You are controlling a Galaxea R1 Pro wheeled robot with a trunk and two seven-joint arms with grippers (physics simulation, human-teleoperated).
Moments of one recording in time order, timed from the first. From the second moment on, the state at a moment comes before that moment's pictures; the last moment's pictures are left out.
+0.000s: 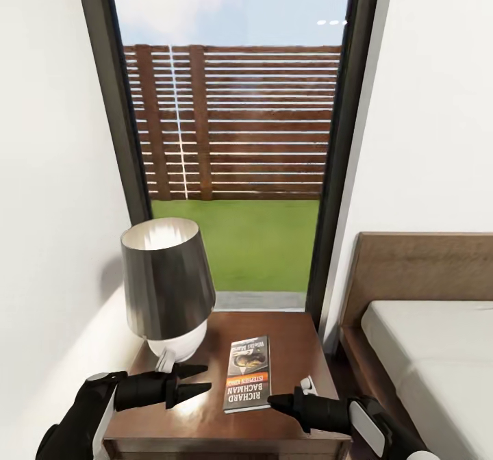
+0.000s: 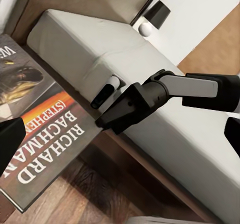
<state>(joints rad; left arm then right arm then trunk) -0.37 0.05 0.21 -0.95 -0.08 0.41 -1.50 -0.49 -0.11 0.29 -0.47 -0.72 0.76 0.89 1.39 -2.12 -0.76</state>
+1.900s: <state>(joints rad) -0.37 0.05 0.21 -0.95 -0.08 0.41 -1.50 -0.49 -0.11 0.29 -0.47 -0.72 0.76 0.89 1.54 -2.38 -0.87</state>
